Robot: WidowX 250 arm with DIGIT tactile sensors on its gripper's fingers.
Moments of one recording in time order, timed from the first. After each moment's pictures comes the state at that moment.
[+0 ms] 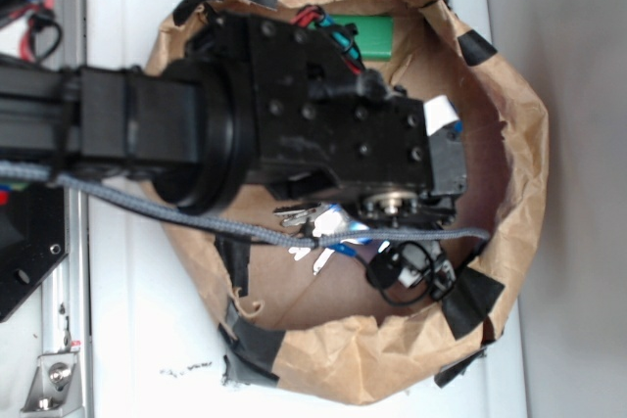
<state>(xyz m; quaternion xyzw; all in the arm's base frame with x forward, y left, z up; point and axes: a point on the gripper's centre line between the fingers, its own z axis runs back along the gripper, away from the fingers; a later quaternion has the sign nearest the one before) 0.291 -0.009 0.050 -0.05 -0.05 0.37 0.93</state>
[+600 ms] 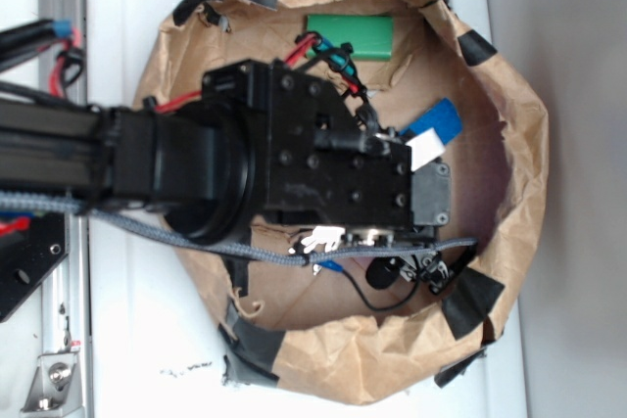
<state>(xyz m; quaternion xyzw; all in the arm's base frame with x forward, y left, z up) 0.292 -0.010 0.036 -0.02 -0.08 0.37 0.93</state>
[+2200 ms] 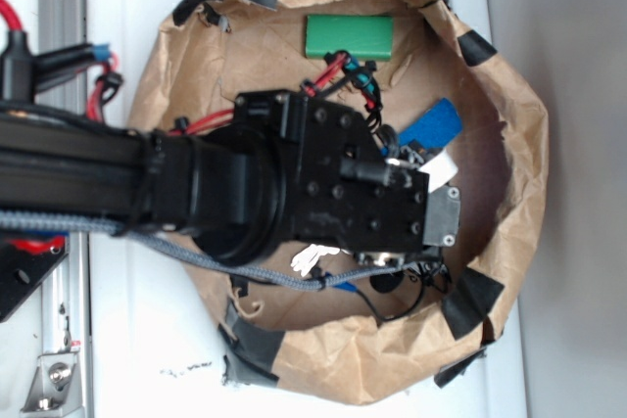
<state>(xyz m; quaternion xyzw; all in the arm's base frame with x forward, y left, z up) 0.293 -0.012 0.028 0.01 -0.06 0.37 0.93</state>
